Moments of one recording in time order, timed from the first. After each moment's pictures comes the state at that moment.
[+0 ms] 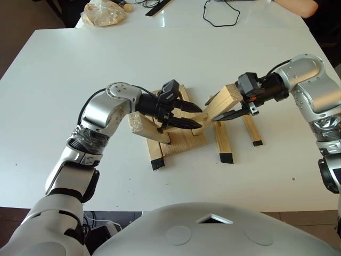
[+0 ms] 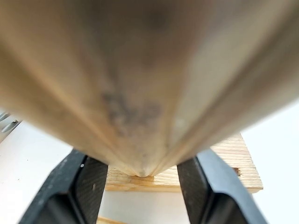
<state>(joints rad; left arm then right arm) -0.52 0.56 -0.32 -0.02 -0.59 0.59 -1.29 -0.65 -0.76 0.40 0.10 0.47 0.15 1.54</state>
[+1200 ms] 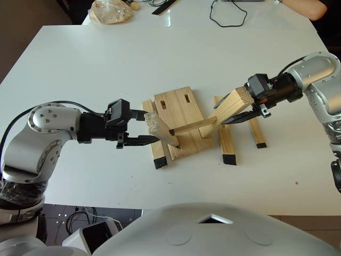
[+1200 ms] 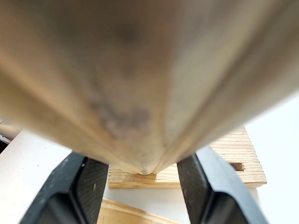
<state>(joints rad) -0.07 0.89 0.05 -0.50 -0.60 0.54 -1.22 -0.64 -0.84 0.38 0.03 0.49 0.21 1.57</state>
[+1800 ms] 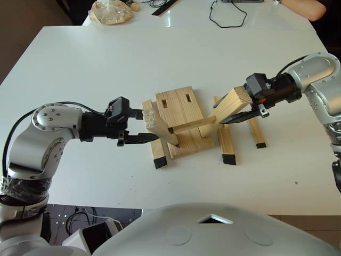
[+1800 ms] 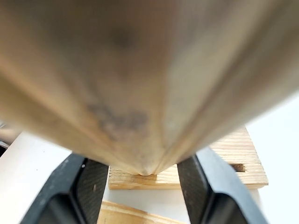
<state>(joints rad) -0.10 0.85 0.00 -0.41 -0.49 0.51 -1.21 -0.62 -0.85 0.38 -0.02 0.49 0.28 1.51</state>
